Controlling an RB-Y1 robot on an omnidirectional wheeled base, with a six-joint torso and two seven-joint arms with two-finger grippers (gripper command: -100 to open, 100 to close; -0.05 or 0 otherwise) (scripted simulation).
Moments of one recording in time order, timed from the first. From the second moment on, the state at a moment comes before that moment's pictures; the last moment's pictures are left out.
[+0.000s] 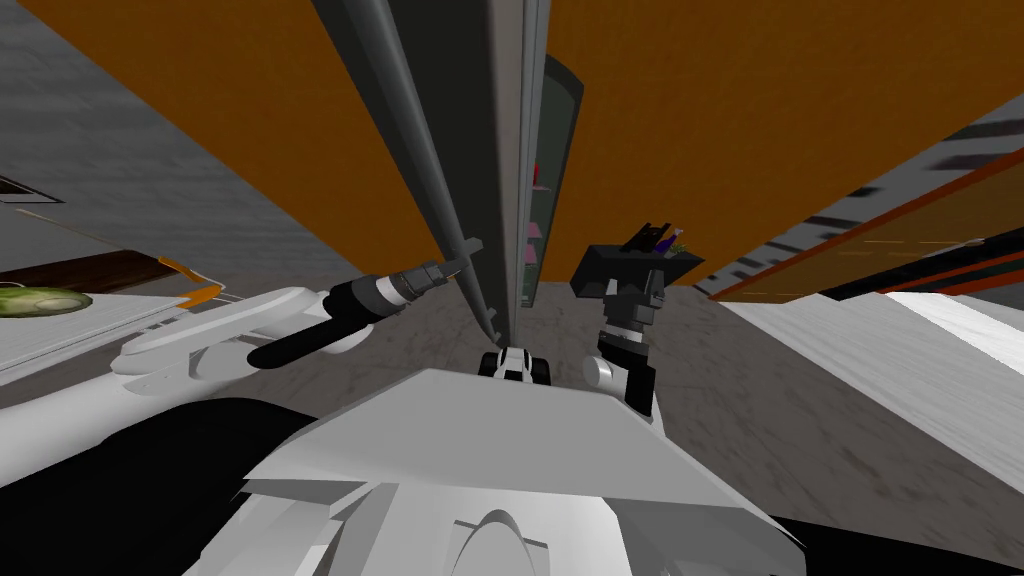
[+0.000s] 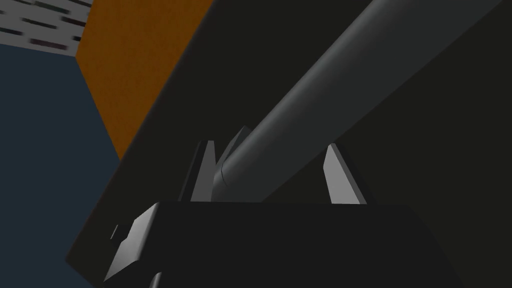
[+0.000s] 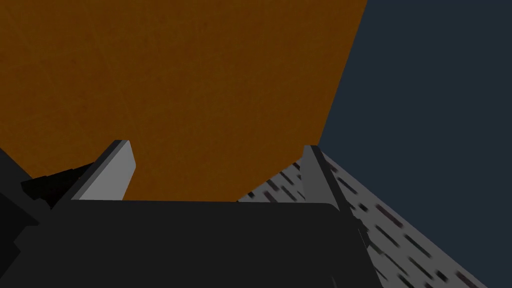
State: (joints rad) left arm 0.66 1.32 0.43 -2.60 -0.13 -0.10 0.50; right arm 0.49 0.02 -0.02 -2.30 -0.12 -0.38 -0.07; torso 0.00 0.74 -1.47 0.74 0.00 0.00
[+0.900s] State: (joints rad) left arm 0.63 1.33 0.41 -2.59 -0.12 -0.17 0.49; right arm 0.50 0.02 -0.02 -2.30 -0.12 -0.38 -0.07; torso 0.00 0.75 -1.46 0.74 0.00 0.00
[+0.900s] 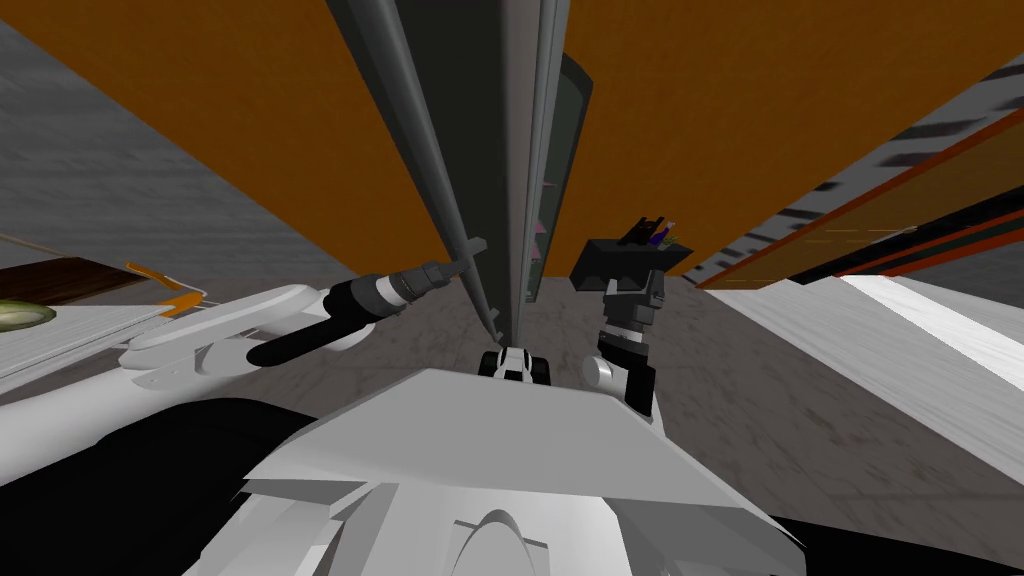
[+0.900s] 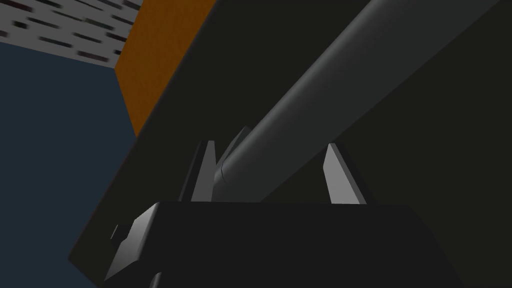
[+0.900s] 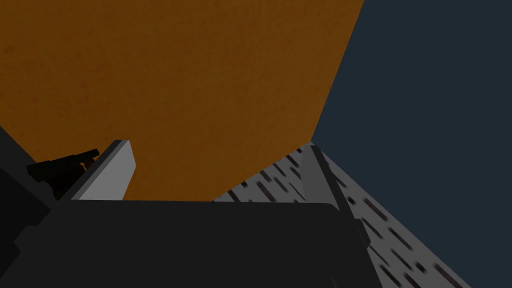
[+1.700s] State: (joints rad) left arm 0.63 1.33 0.42 -2.59 -0.12 -0.19 0.49; right arm 0.49 0.02 -0.02 -2.30 -0.12 -0.38 -0.07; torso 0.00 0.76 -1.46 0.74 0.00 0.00
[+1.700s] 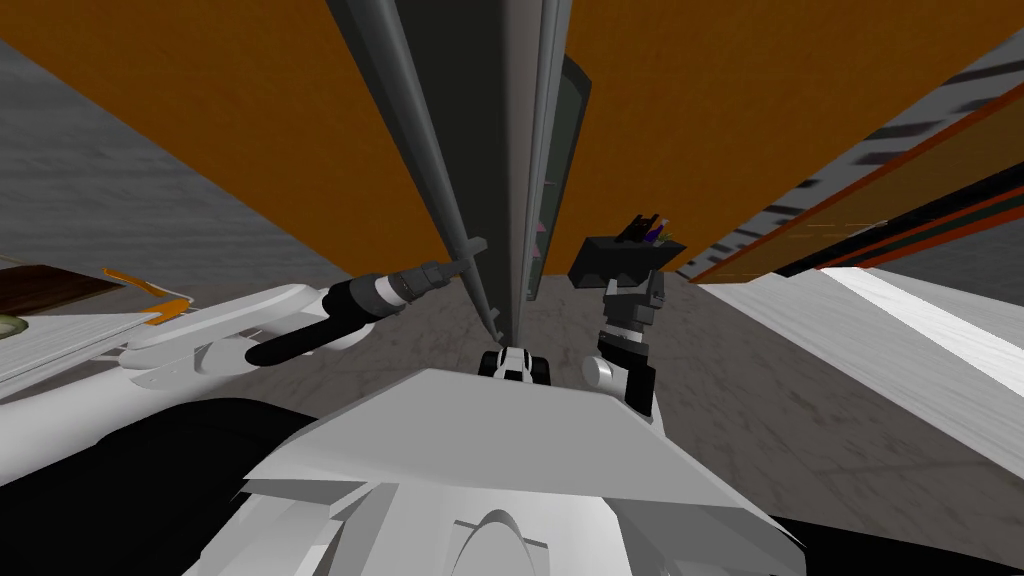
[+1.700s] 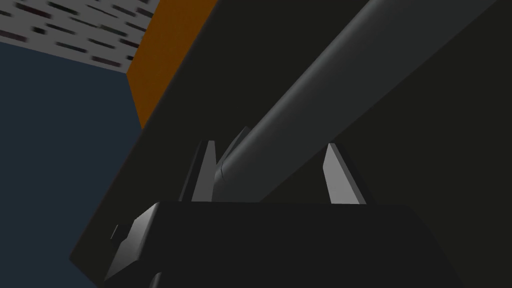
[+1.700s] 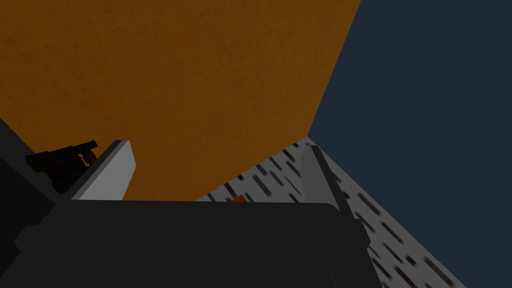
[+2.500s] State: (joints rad) left arm 0.62 1.33 0.42 -2.58 -0.12 -0.22 0.49; right arm 0.50 0.02 -0.02 -2.30 -0.12 -0.38 -0.07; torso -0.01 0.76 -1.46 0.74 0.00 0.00
